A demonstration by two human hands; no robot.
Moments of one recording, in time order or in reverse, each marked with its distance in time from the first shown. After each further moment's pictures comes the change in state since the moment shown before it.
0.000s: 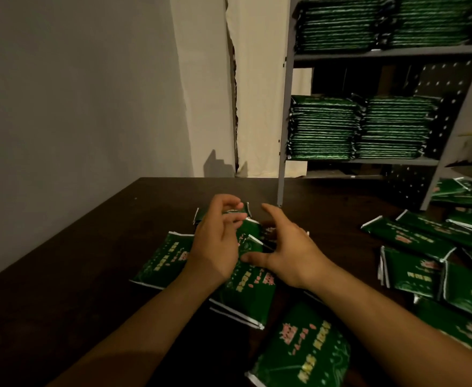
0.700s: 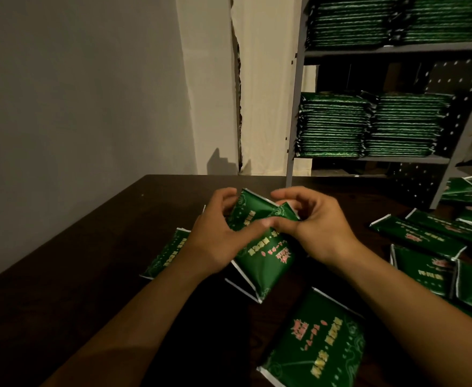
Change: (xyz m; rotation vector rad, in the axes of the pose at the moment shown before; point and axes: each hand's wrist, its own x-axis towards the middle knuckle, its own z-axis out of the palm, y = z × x) left_hand 0.003 0.007 -0.028 -0.043 -0.185 -0.128; right_hand 0.005 -0.007 -0.018 0.482 0.195 -0.080
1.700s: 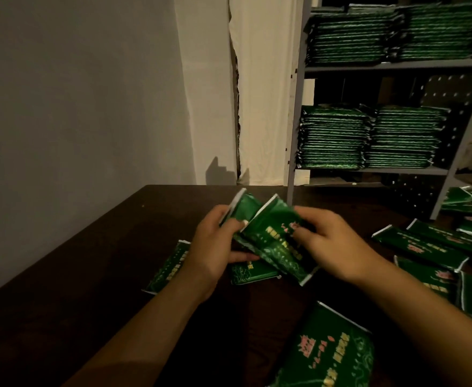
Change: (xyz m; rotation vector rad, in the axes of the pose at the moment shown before) left_hand 0.000 0.010 0.002 -0.458 0.085 -0.159; right_hand -0.003 -0.012 -0.017 -0.427 -0.173 -0.114
